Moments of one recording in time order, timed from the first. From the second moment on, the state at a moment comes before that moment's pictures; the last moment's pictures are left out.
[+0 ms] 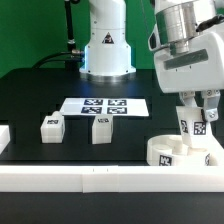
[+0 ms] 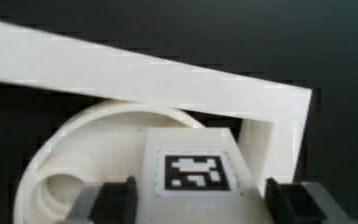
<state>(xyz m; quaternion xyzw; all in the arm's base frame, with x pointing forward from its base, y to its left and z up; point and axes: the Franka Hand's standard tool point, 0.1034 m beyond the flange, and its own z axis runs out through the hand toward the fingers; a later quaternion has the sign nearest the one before) 0.608 0.118 0.077 -0.71 0.68 -0.04 0.17</state>
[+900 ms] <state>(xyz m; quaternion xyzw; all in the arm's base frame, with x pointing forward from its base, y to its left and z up) 0.608 0.122 0.108 -0.70 0.68 -0.02 0.19</state>
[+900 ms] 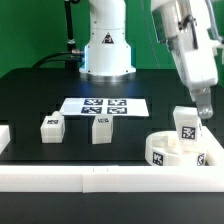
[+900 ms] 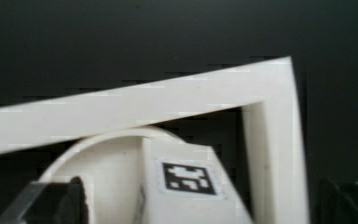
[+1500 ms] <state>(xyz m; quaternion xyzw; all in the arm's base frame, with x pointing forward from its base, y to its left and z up) 0.607 0.126 0.108 -0.90 0.41 -0.07 0.16</state>
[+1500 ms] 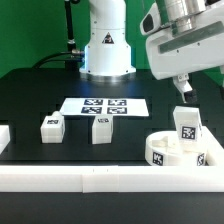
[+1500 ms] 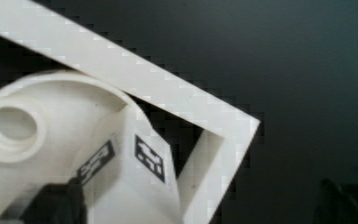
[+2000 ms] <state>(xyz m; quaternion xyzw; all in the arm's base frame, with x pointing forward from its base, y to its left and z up) 0.613 0.127 0.116 -0.99 0.08 -0.09 0.09</state>
